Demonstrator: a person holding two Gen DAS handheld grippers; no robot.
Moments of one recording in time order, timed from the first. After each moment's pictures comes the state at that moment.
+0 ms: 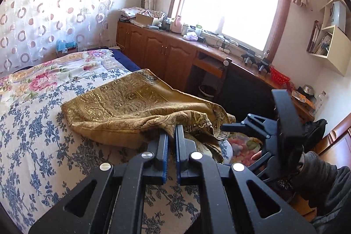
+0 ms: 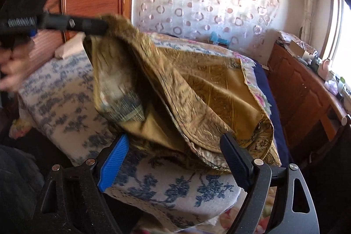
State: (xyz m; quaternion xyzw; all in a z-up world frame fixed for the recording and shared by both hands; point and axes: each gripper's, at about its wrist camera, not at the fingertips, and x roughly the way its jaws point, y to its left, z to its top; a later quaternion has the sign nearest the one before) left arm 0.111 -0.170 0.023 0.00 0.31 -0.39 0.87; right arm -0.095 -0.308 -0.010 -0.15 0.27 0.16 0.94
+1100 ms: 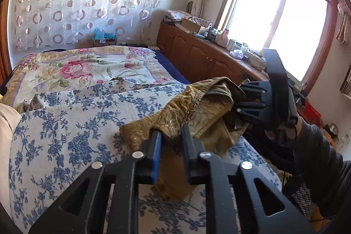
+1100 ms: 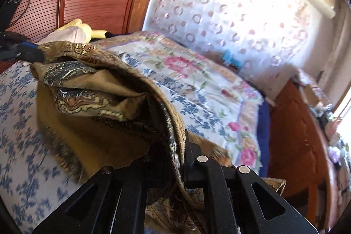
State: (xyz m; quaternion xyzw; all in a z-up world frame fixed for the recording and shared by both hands) left arm 0.249 -0.096 0.002 -0.06 0.33 -0.27 0.90; right arm 0.190 -0.263 0.068 -0.25 0.25 0.22 0.91
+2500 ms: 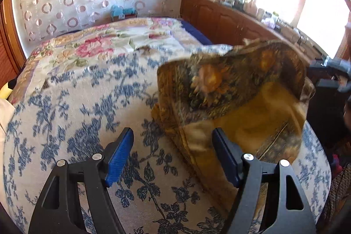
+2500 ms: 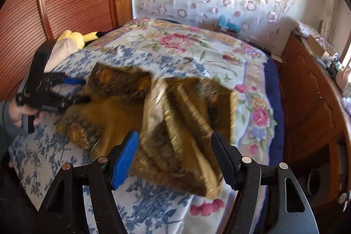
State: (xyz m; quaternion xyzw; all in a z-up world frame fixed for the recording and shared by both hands) left arm 0.314 -0.111 -0.075 0.00 0.40 -0.20 0.90; right arm 0.173 -0.323 0.082 -0.15 0.35 0.21 0.90
